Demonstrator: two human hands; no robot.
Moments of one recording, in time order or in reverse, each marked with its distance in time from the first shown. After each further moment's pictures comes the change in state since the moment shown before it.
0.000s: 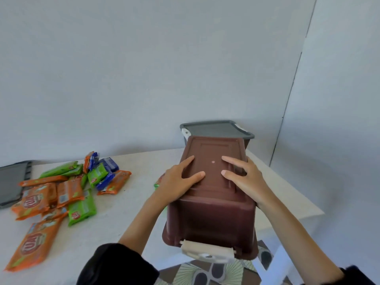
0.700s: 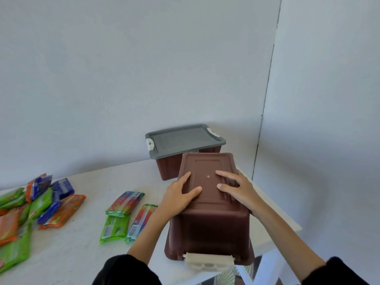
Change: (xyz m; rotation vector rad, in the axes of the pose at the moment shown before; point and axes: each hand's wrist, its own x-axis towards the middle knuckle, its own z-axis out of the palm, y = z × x) left_hand 0.097 0.029 0.118 0.097 -0.119 -0.116; right_hand 0.087 0.116 -0.077 0.081 -0.078 0.115
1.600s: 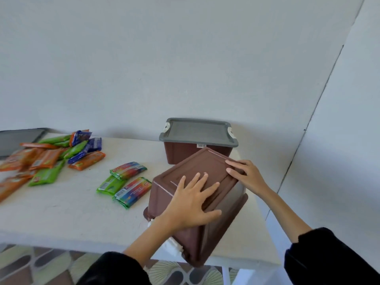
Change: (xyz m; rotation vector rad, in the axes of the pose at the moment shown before) left_hand -0.014 0.061 0.099 0.644 0.110 0.126; right_hand 0.115 0.056 -0.082 -0.400 -0.280 -0.320
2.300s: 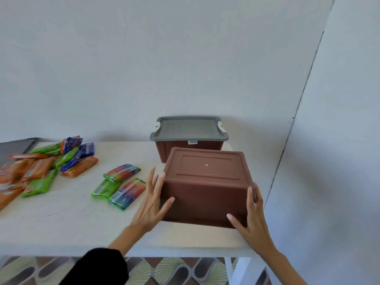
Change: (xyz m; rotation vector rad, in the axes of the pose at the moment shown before) left_hand -0.021 -0.083 0.061 -0.389 0.420 -0.030; right_hand -0.125 0.043 0.061 -0.018 0.311 -0.171
